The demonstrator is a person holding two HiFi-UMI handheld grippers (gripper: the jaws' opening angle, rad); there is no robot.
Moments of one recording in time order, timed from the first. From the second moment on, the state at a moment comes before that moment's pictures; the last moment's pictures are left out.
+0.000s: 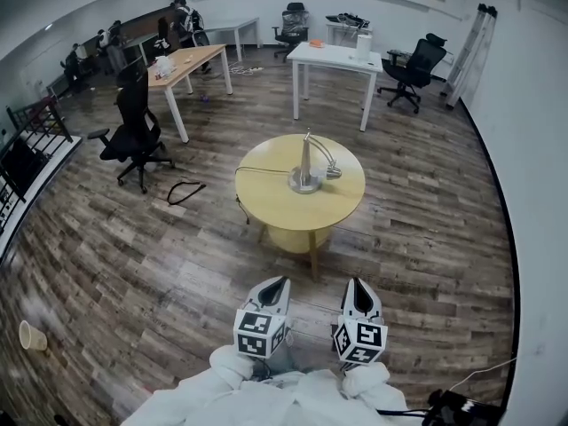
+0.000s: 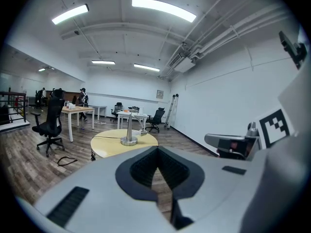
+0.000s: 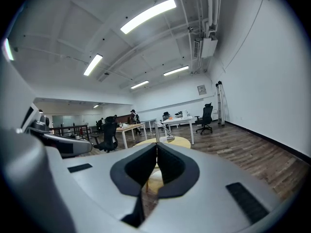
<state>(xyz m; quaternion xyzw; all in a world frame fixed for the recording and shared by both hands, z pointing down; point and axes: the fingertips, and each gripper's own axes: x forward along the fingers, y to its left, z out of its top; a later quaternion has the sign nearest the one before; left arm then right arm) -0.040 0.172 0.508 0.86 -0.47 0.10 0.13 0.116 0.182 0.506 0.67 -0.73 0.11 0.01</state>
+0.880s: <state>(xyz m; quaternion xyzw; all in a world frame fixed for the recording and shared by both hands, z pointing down) -0.043 0.037 0.516 0.87 -0.46 0.10 0.13 0.107 0.052 0.514 0.67 -0.73 0.11 0.01</state>
